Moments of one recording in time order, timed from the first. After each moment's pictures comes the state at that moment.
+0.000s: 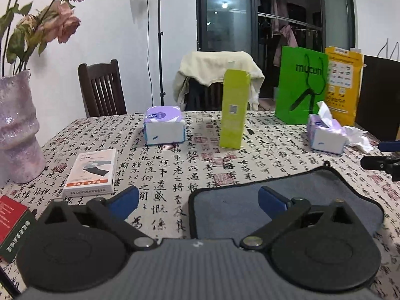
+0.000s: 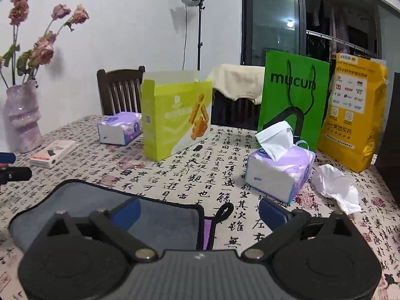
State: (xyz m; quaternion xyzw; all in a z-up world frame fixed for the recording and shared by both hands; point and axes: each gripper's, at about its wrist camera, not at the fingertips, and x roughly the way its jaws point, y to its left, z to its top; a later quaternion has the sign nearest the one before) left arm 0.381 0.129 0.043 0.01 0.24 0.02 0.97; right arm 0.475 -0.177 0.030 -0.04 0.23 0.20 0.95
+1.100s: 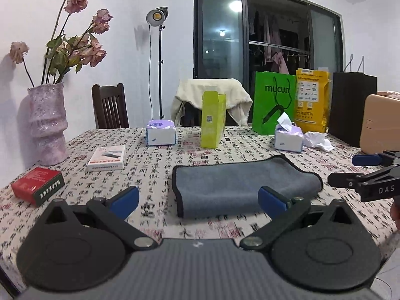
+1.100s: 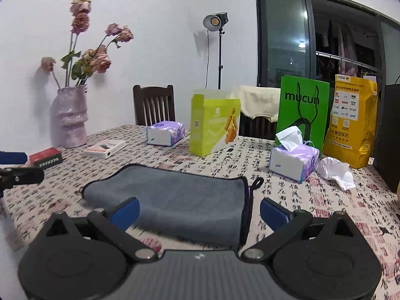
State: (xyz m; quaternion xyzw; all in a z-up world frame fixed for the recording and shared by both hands) left arm 0.205 0.082 0.036 0.00 0.17 0.02 0.99; right arm 0.307 -0.180 0.016 -0.04 0.18 0.24 0.95
